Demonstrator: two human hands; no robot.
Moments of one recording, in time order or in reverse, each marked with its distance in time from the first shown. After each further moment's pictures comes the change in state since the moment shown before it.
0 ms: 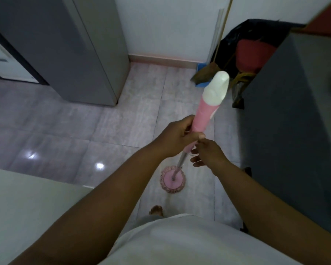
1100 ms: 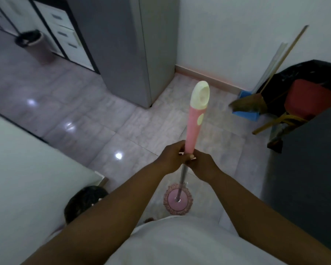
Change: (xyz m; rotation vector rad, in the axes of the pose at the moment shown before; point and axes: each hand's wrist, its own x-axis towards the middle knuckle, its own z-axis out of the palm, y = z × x) left_hand 0.027 -0.065 -0.011 -0.023 0.344 -0.407; right_hand 0.105 -0.027 0.024 -0.511 -0.317 -0.444
